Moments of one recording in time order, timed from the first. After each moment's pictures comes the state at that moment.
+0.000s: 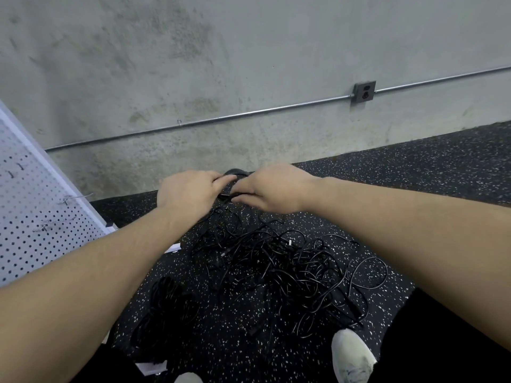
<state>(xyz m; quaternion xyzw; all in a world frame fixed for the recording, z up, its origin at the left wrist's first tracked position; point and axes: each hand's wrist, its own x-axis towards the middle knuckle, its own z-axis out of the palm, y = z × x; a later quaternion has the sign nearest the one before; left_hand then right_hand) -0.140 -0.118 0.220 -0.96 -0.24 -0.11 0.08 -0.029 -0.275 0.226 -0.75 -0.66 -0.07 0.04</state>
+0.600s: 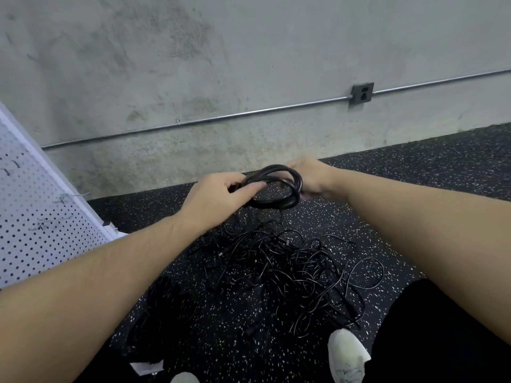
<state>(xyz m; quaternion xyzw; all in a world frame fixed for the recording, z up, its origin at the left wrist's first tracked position) -0.134 -0.139 0.197 -0.92 -0.10 -0.20 -0.33 0.019 -0.305 0.212 -0.79 -0.33 0.28 0.43</state>
